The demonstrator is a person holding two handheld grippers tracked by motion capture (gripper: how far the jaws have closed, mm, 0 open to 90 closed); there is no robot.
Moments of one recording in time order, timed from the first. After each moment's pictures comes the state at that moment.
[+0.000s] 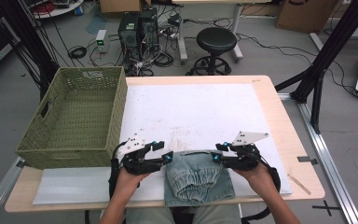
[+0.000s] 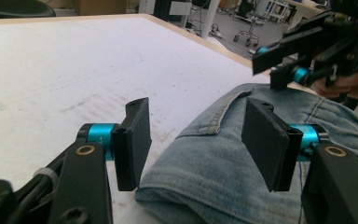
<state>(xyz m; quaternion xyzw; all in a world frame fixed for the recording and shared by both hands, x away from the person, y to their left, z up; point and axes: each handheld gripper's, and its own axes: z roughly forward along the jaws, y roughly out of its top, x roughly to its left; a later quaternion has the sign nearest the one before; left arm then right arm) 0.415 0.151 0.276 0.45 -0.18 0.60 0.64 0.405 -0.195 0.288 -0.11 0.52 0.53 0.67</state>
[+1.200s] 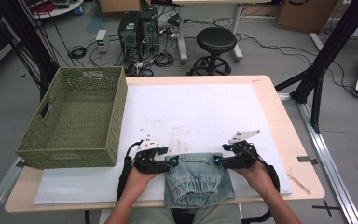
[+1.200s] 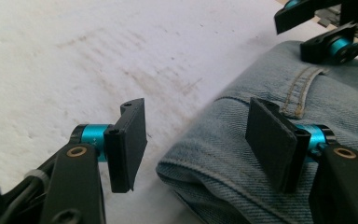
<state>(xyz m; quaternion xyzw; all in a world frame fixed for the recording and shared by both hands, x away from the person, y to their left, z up) 0.443 0.134 0.293 0.50 -0.07 0.61 0.61 0.432 -0.200 0.310 -0.01 0.54 0.51 0.67</state>
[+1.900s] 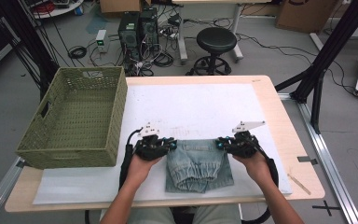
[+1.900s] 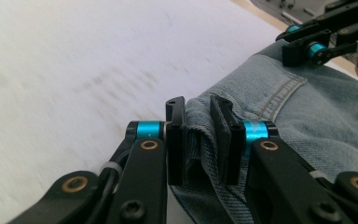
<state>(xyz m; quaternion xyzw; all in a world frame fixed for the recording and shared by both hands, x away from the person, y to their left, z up) 0.415 0.126 0.329 0.47 -0.08 0.62 0.62 0.415 -0.206 0.333 -0.03 0.51 0.56 0.66</state>
